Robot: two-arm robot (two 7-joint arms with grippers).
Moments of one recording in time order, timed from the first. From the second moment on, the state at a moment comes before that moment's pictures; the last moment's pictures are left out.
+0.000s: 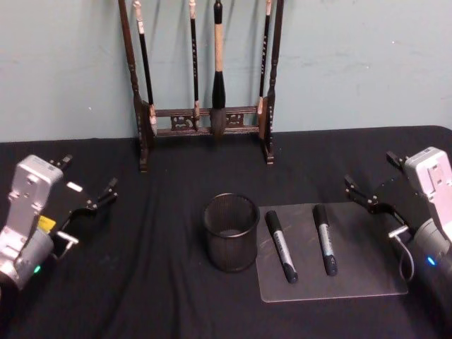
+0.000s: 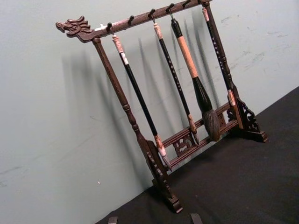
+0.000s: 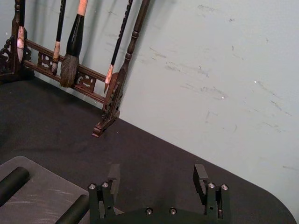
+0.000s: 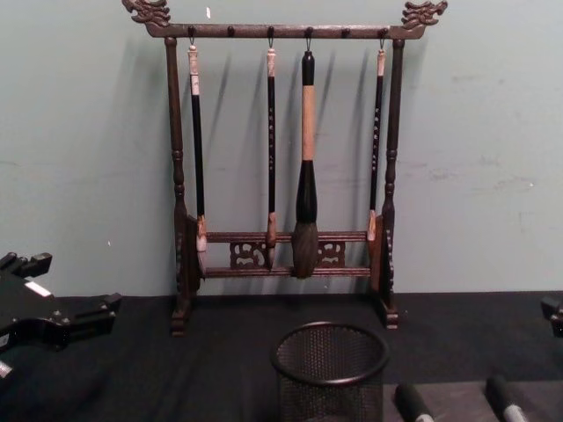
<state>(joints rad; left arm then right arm) -0.20 0.60 0.45 -1.41 -0.25 -0.12 0.03 0.20 0.60 -0.45 -1.41 0.25 -0.12 -0.03</state>
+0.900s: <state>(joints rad) -0.20 0.60 0.45 -1.41 -0.25 -0.12 0.03 0.20 0.60 -0.45 -1.41 0.25 -0.12 -0.03</state>
